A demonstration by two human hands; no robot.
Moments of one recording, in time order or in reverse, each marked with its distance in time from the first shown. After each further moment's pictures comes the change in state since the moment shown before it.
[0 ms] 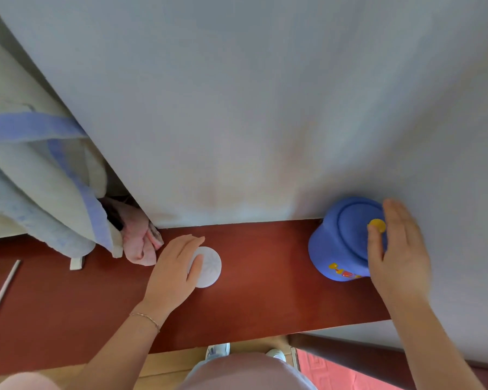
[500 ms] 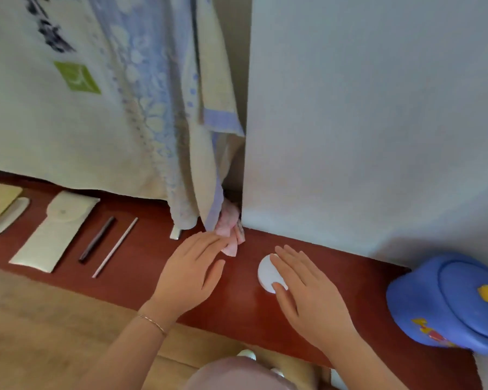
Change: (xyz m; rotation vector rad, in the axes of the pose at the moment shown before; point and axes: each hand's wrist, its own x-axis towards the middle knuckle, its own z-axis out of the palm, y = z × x) left_hand -0.065 -0.034 -0.099 0.142 0.223 0.030; right_hand -0.064 -0.184 0.054 0.316 -0.520 -0.722
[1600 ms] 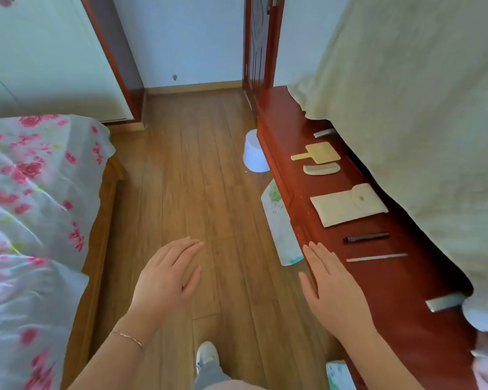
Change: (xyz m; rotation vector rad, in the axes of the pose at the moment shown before) left_hand -0.374 -0.019 -0.172 0.461 0.335 -1.185; right_hand 0.082 -0.294 0.131 0.183 -0.303 -0.782
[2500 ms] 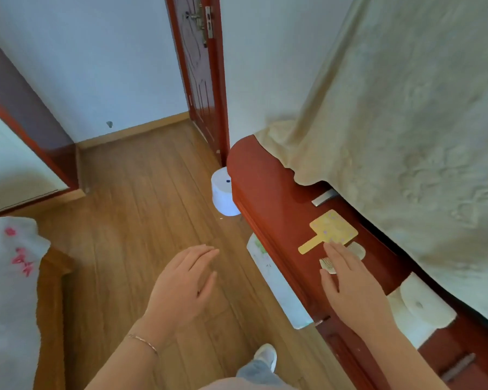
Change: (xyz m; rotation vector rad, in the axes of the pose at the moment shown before) left_hand 0.360 -0.110 0.055 -0.092 -0.096 0.329; right_hand 0.293 0.052 0.050 -0.005 0.155 0.355
